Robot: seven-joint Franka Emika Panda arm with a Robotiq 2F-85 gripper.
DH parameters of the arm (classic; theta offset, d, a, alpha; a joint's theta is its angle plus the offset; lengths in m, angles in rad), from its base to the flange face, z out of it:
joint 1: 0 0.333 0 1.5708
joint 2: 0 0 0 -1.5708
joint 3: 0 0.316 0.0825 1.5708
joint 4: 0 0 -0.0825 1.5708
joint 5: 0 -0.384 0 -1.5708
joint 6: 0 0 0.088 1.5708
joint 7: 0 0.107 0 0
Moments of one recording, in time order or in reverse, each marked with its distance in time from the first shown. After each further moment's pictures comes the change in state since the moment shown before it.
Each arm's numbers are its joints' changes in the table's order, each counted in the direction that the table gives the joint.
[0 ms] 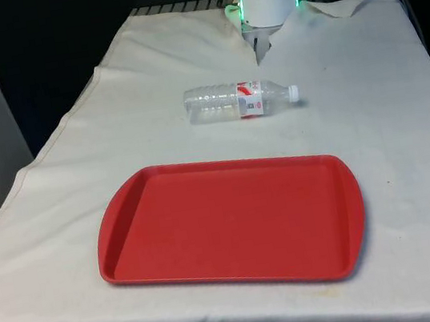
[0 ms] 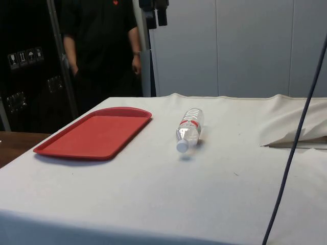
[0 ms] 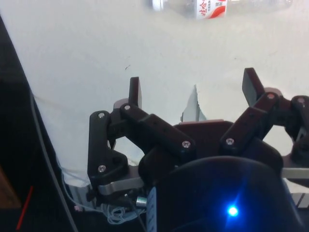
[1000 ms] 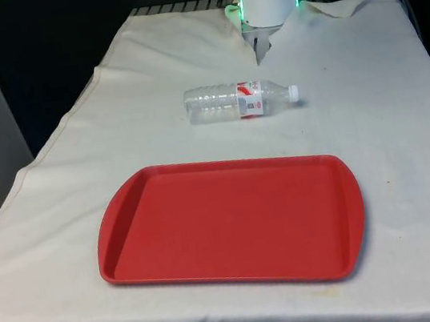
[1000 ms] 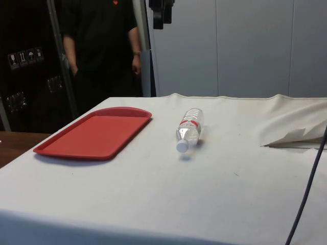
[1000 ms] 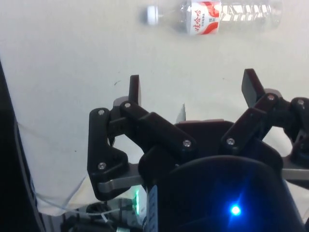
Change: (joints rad) arm 0.000 0.150 0.052 -0.180 0.067 0.167 0.031
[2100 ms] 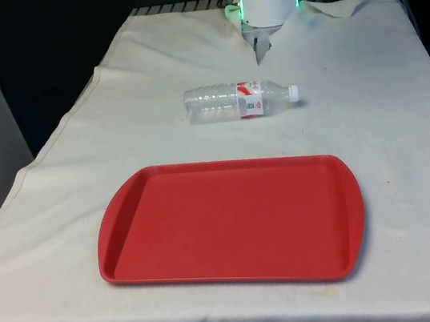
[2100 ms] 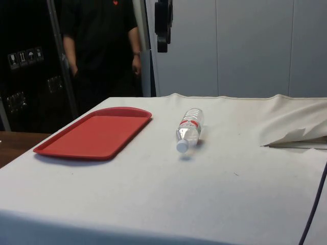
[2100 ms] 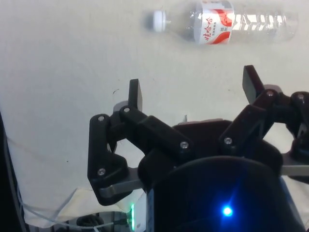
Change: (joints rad) arm 0.000 -0.044 0.031 -0.084 0.011 0.118 -0.083
